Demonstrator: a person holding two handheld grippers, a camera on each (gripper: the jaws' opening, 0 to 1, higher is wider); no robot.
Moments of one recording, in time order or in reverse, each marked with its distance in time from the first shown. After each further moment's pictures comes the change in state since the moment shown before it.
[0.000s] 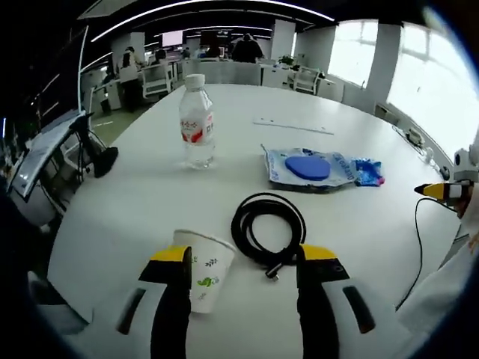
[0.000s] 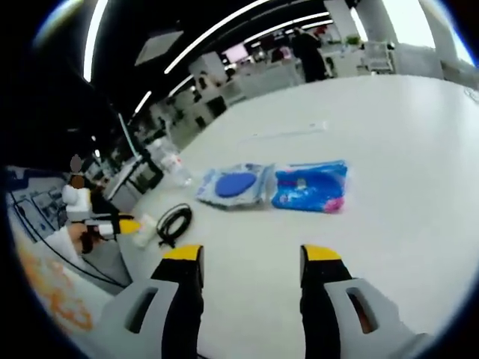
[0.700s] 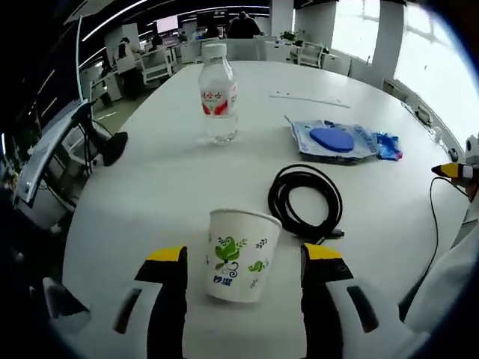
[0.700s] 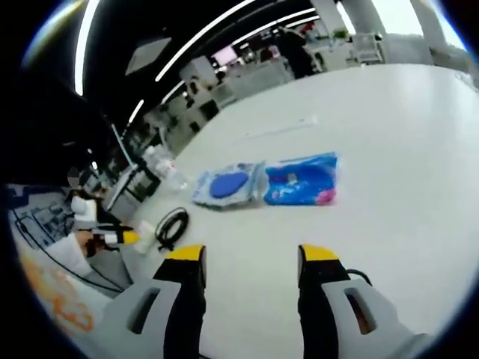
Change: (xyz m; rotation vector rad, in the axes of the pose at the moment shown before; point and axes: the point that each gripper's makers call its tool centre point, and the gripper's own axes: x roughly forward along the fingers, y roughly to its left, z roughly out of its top) left arm 0.013 0.042 -0.035 0.008 0.165 0.030; right arm -0.003 -0.011 -0.006 0.078 -0.004 -0.011
